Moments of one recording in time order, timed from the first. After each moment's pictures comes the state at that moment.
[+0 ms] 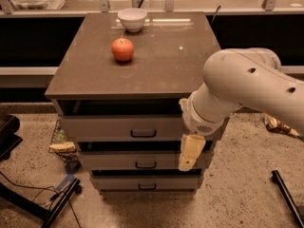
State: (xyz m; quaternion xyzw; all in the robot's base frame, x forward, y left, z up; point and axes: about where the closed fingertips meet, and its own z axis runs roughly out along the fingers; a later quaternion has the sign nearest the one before) arm 0.471 -0.084 0.768 -0.67 0.72 0.03 0.17
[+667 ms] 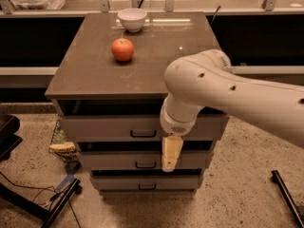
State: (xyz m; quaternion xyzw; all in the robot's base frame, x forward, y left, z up) arm 0.485 -0.043 0.732 -0.70 0.71 0.02 0.12
